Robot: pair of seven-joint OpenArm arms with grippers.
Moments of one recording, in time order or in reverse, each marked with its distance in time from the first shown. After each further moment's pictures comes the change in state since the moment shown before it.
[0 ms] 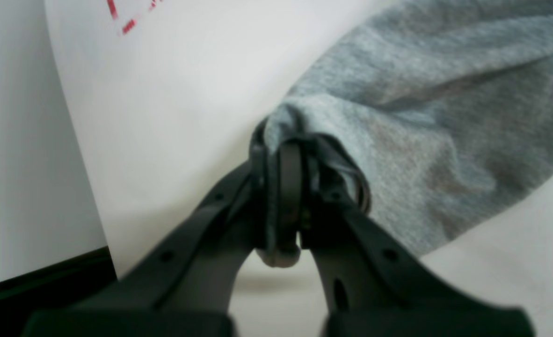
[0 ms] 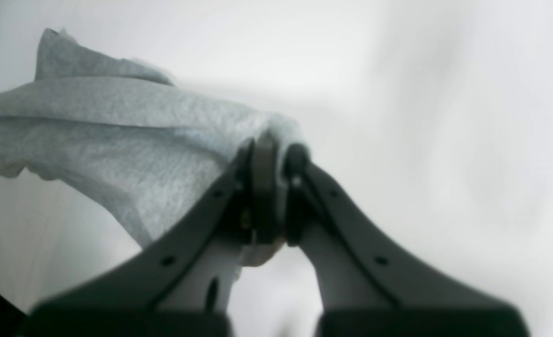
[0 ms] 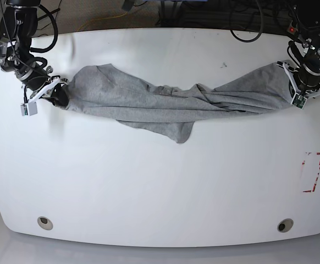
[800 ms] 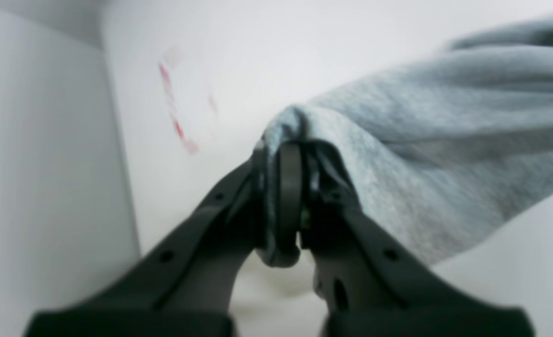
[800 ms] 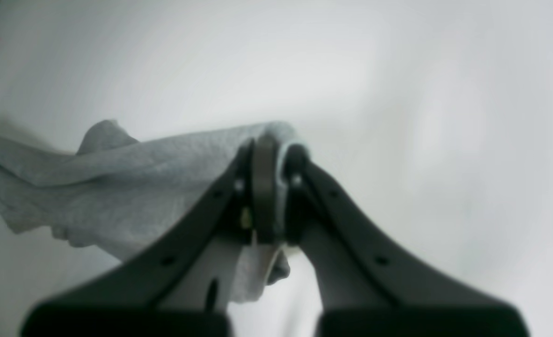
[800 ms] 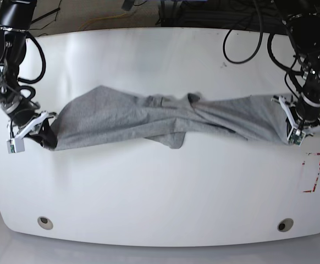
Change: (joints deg) left arm -15.7 2.9 2.5 3.0 0.4 -4.8 1.7; right arm 13.5 5.0 -1.3 2.2 0.0 -0.1 -0.1
